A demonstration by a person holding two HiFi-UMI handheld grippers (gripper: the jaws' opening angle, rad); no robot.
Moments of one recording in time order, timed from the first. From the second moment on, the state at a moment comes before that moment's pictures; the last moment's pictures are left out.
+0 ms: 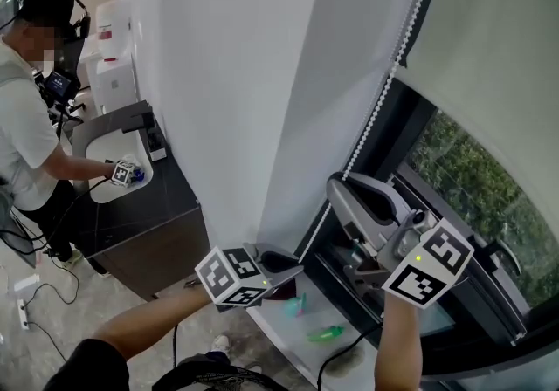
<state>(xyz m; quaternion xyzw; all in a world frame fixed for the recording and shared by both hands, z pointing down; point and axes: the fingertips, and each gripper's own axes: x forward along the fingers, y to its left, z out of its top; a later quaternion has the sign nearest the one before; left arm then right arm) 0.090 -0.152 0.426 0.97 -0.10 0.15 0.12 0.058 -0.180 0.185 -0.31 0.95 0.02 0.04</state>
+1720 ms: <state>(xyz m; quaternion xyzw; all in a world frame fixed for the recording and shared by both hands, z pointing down) 0.101 -0.195 0.335 0.99 -0.14 0.06 0.08 0.117 -0.178 0.224 -0.30 0.94 -0.07 0.12</state>
